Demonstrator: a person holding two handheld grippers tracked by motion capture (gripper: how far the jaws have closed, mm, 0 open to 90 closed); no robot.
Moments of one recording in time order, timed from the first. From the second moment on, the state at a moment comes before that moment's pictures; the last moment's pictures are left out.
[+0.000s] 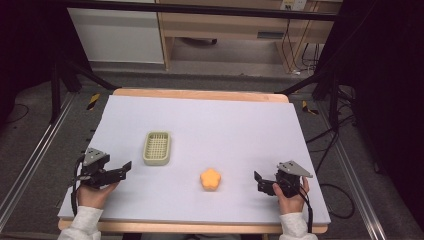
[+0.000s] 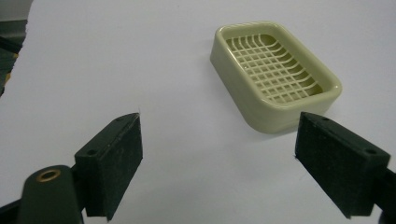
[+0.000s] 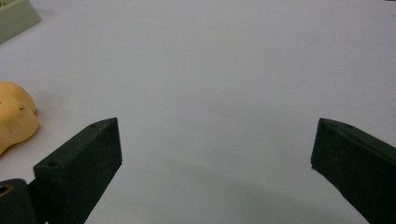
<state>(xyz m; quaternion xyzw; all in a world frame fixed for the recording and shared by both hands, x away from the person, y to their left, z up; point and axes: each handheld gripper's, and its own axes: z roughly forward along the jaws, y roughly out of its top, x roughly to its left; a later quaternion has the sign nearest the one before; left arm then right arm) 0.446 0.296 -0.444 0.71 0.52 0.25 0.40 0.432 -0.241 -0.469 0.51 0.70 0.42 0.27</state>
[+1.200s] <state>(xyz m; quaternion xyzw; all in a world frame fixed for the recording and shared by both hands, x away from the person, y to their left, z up) 0.440 0.224 -0.428 0.76 0.46 0.19 0.43 0.439 -0.247 -0.472 0.52 0.69 0.41 0.30</state>
